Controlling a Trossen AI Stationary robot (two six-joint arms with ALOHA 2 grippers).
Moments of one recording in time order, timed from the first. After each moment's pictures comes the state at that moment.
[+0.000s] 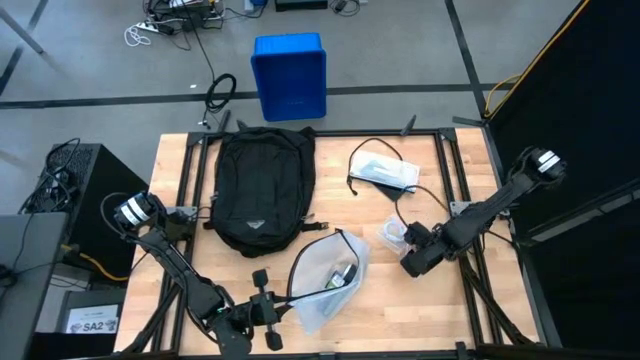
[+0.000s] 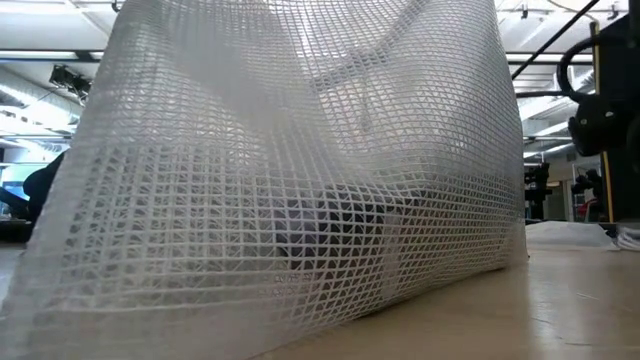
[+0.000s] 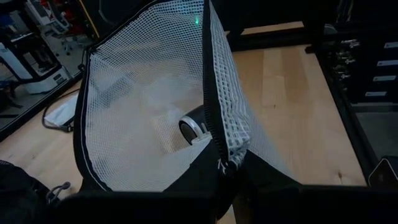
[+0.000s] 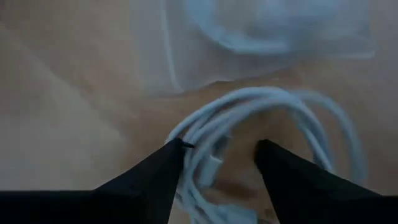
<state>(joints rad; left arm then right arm) -0.89 1.76 1.09 0.01 -1.11 -0.45 0.61 1.29 0.52 -0.67 0.19 1.42</state>
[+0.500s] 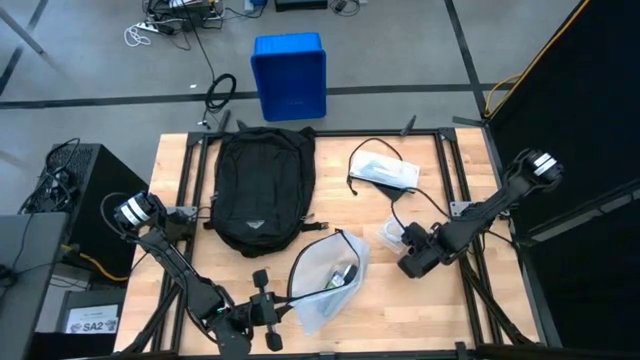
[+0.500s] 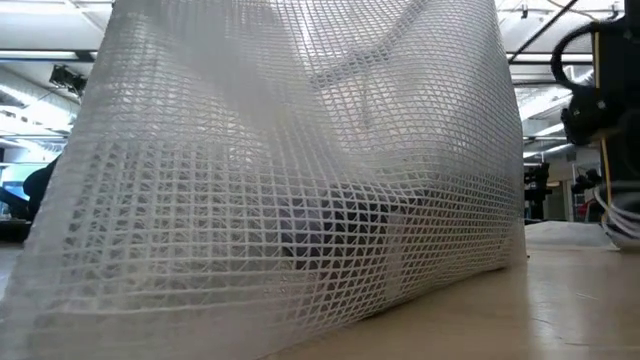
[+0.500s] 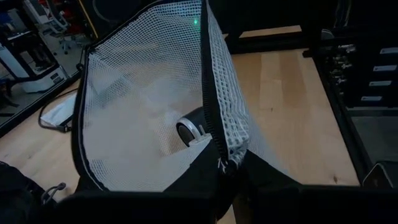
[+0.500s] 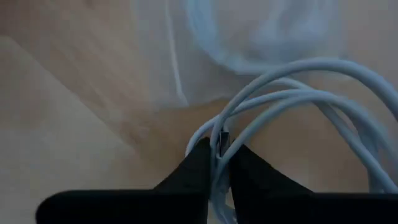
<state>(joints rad) -0.89 1.76 1.09 0.03 -1.11 -0.45 0.61 1.31 0.60 -0.76 0.24 1.42</state>
